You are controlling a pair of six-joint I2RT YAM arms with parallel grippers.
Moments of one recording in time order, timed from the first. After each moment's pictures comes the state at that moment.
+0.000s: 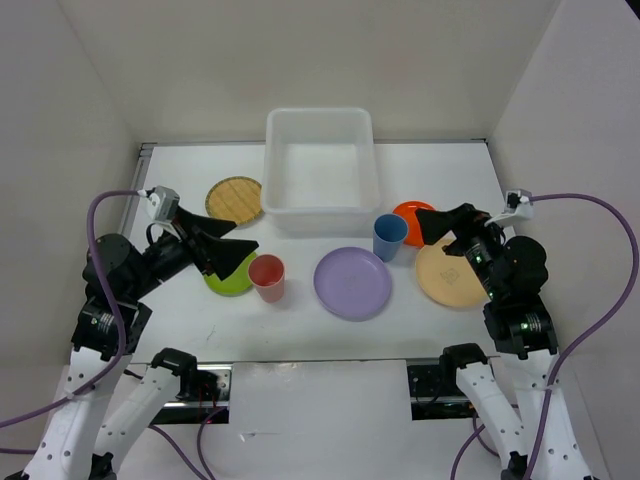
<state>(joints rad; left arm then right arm) -0.25 0.60 0.93 -0.26 0.59 -0.45 0.13 0.54 0.84 -0.33 -0.14 0.59</state>
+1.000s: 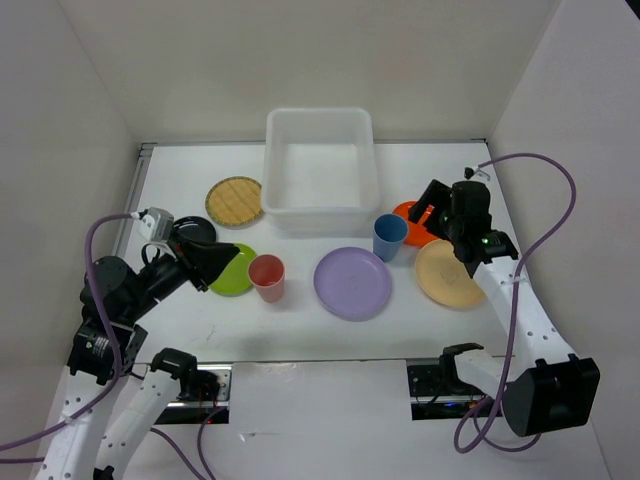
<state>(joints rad) -0.25 0.47 0.86 -0.37 0.49 -0.42 0.13 1.06 0.92 -0.43 0.06 0.57</state>
